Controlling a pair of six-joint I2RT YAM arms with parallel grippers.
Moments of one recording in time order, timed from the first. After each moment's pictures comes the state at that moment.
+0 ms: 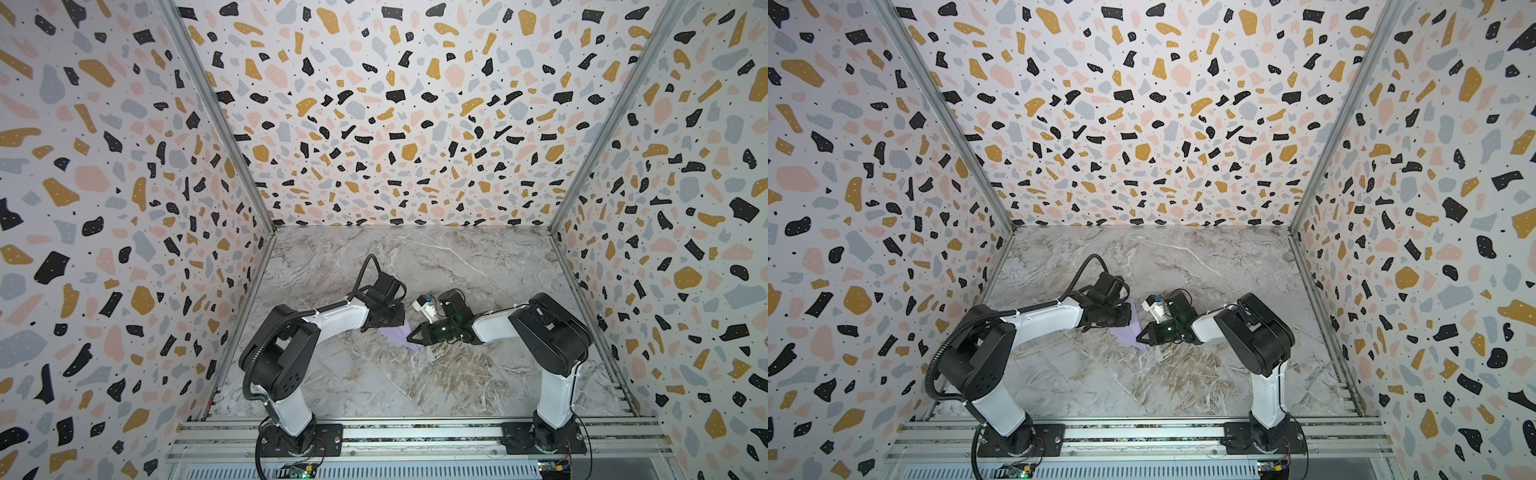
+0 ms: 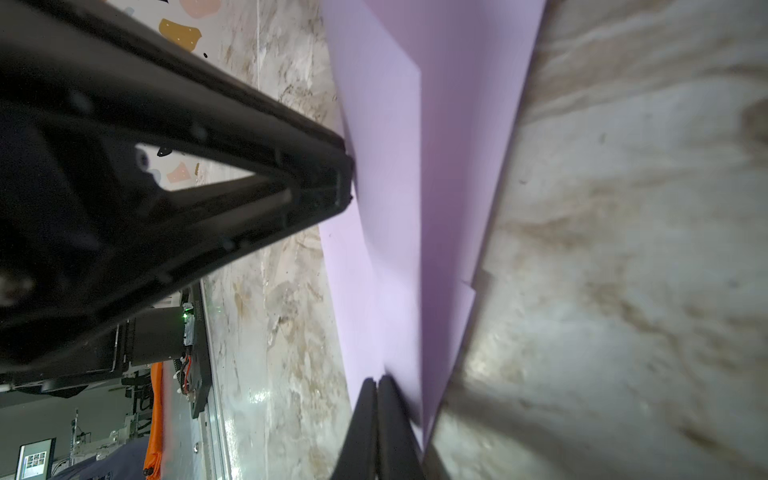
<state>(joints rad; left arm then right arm) -0.60 1.72 1.00 -0.33 0.12 -0.51 0.66 1.92 0.82 0.28 -0.72 0.47</state>
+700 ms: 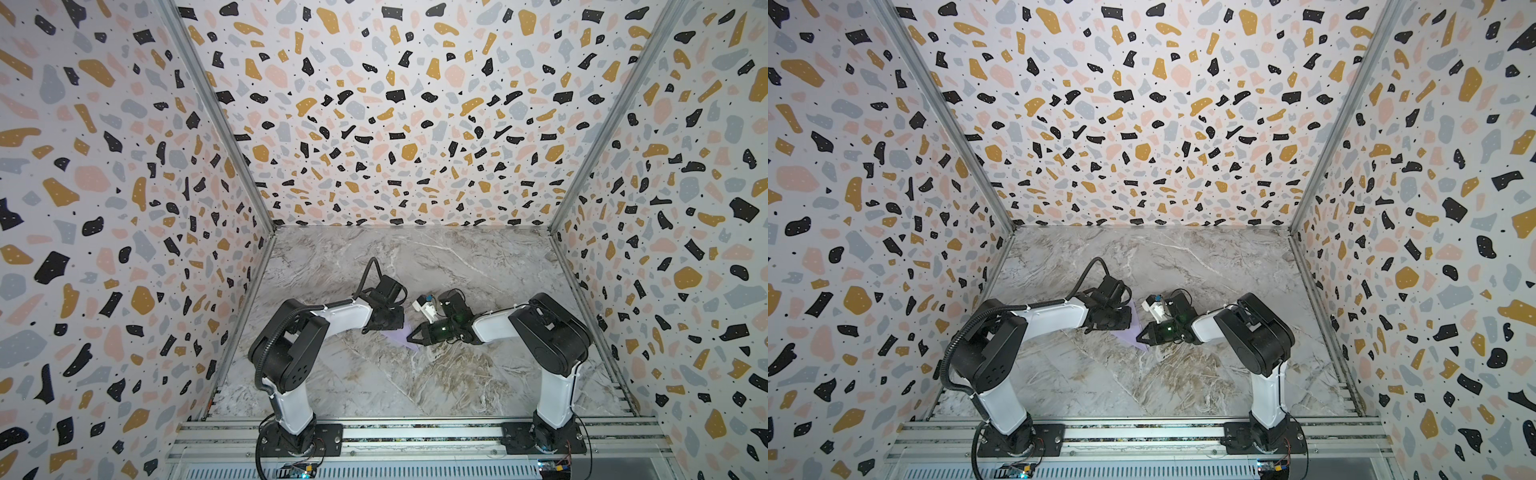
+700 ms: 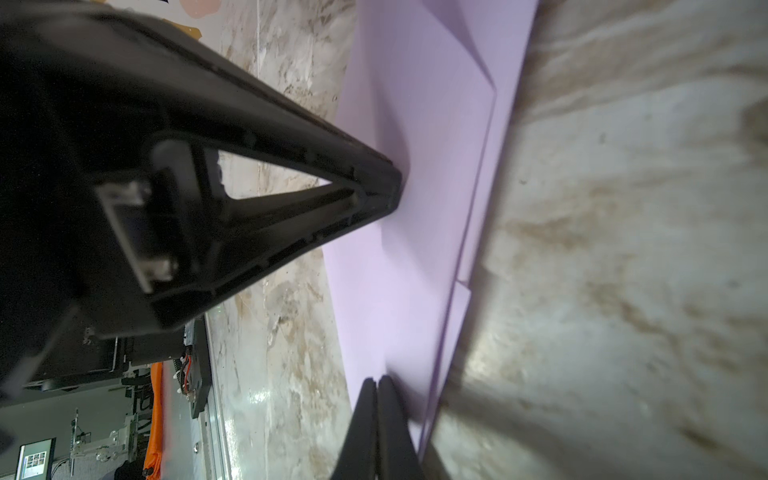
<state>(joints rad) -0.60 1.78 1.00 -0.33 0.08 -0.51 0.66 1.92 0.82 0.28 -0.72 0.47</state>
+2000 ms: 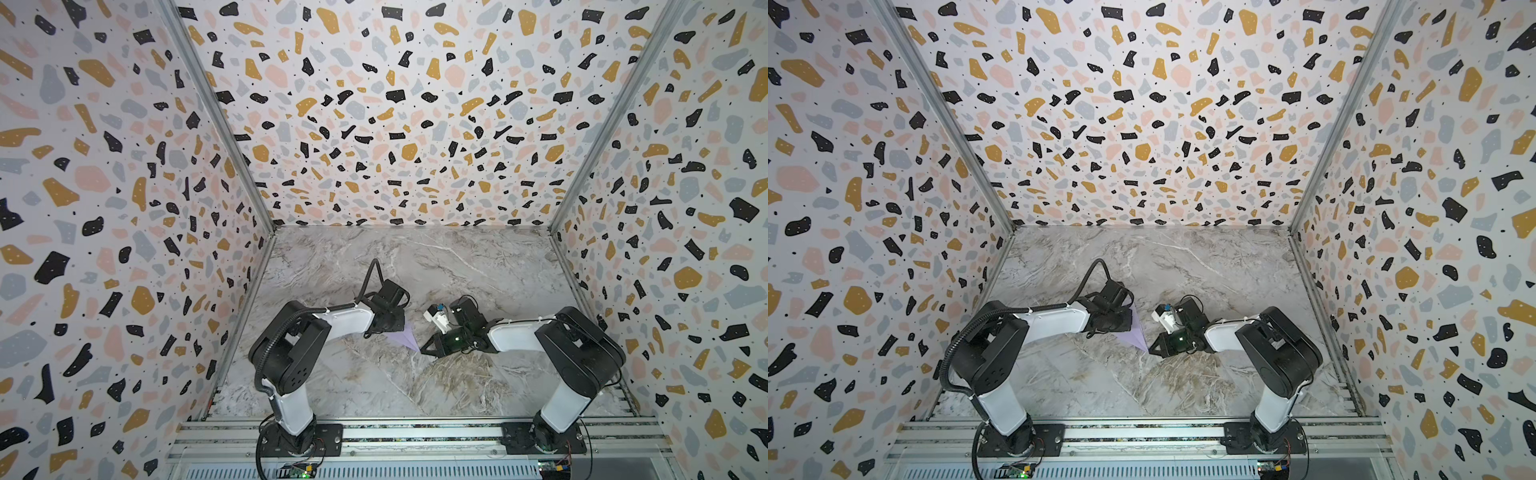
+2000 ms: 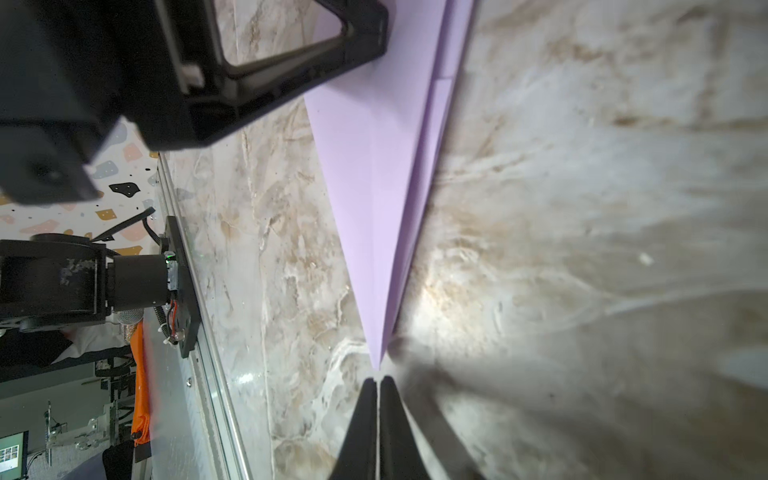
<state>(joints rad) -0.63 1.78 0.96 -0.29 -0.01 -0.53 0.65 1.71 0.69 0.11 -0.70 0.39</state>
